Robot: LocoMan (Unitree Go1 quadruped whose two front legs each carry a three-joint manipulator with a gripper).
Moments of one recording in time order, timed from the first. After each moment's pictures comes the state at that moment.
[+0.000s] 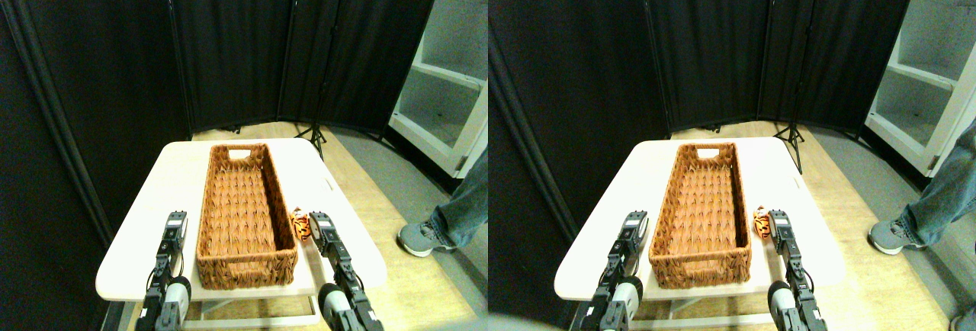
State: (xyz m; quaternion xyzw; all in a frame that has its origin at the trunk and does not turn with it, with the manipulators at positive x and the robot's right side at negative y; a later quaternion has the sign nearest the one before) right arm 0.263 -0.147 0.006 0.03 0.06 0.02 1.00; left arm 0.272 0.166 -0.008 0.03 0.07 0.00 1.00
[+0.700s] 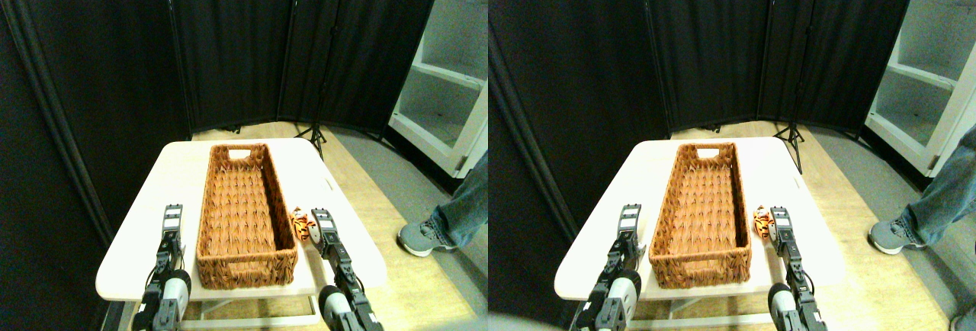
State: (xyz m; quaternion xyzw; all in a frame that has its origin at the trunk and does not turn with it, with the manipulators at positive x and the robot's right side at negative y) right arm 0.260 -0.148 0.002 0.02 0.07 0.02 1.00; left arm 0.266 0.169 -0.011 0.04 0.15 0.04 0.99
